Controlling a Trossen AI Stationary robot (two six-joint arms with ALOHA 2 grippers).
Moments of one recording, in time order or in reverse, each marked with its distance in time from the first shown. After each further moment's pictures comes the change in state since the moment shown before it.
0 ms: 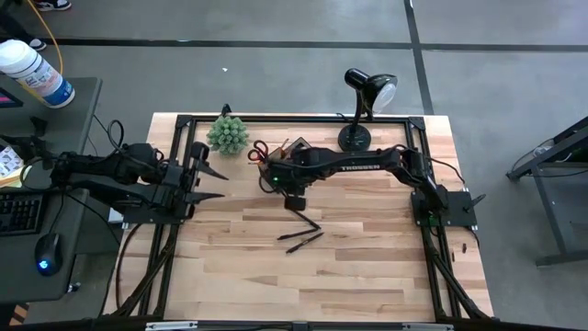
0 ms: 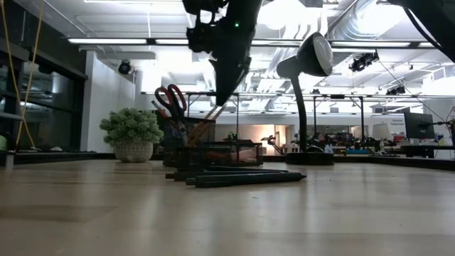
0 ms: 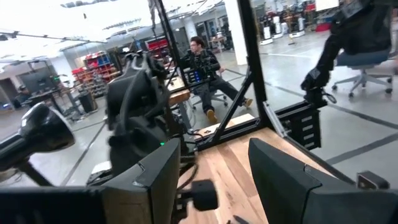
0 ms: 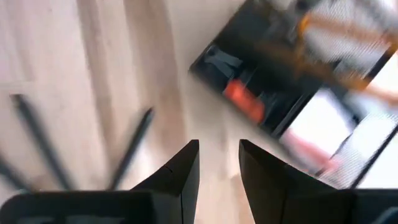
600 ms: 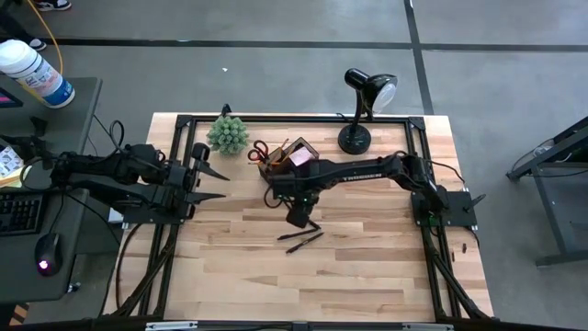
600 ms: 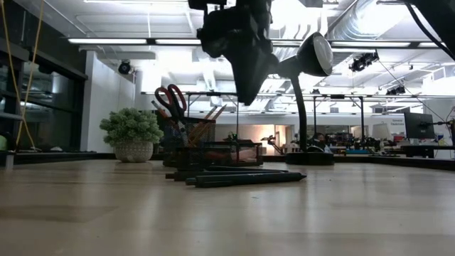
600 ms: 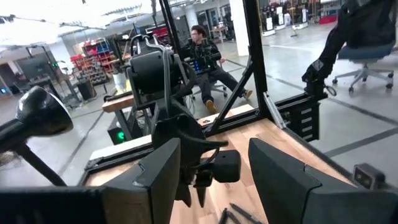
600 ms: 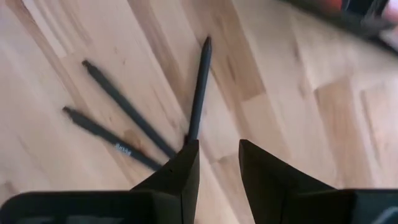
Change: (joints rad) left arm 0.000 0.000 0.000 -0.043 -0.013 -0.030; right arm 0.075 0.000 0.003 -0.187 -0.163 0.434
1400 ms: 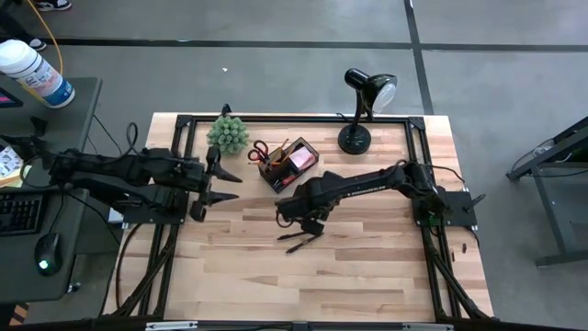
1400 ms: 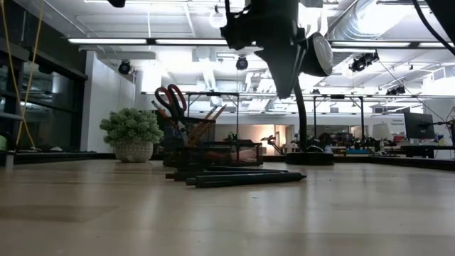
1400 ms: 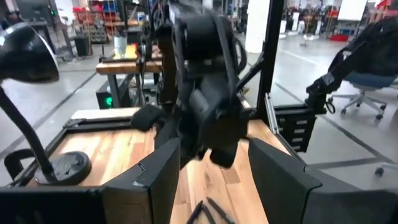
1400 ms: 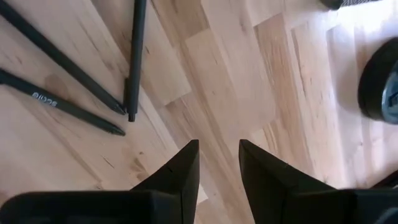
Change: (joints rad) left arm 0.000 0.127 0.000 0.063 -0.050 -0.236; right arm 0.112 -0.004 -0.002 -0.279 0.221 0.136
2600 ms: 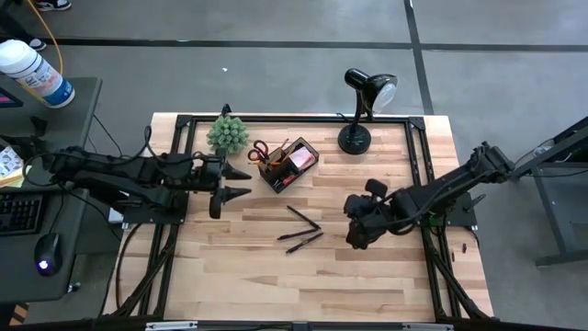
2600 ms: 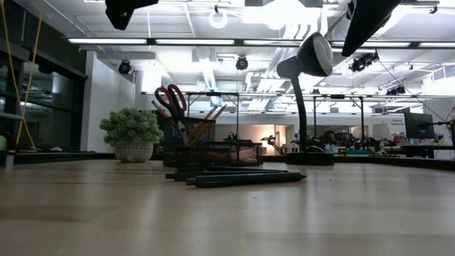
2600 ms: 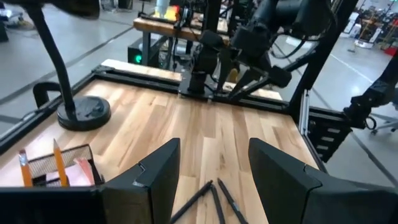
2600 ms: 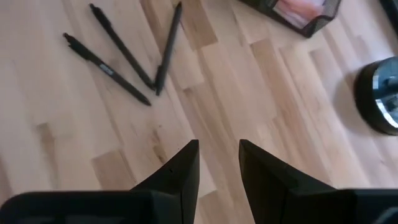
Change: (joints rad) left arm 0.000 0.110 0.000 -0.011 -0.161 -0.226; right arm 0.289 -0.686 -0.729 0.457 0.212 0.139
